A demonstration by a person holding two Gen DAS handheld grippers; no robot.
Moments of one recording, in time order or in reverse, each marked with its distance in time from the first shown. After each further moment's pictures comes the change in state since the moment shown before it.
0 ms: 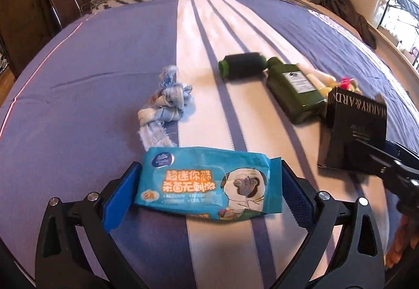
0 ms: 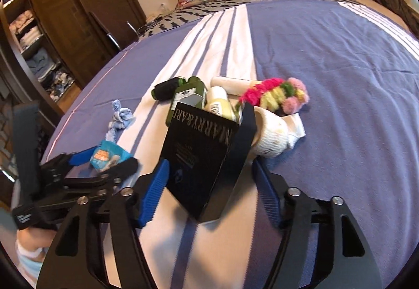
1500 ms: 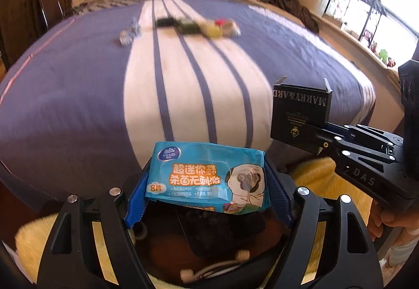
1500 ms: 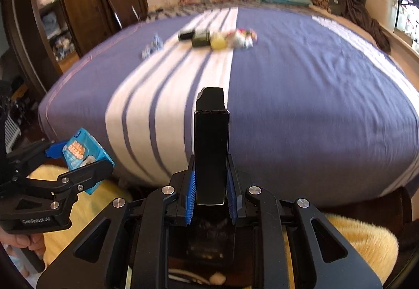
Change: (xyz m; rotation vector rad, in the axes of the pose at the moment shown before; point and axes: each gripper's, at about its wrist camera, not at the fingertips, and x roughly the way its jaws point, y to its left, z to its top) left arm -0.162 -0.076 -0.212 0.059 -0.039 -0.181; right arm -0.139 0.033 -0.194 -0.129 0.018 -0.200
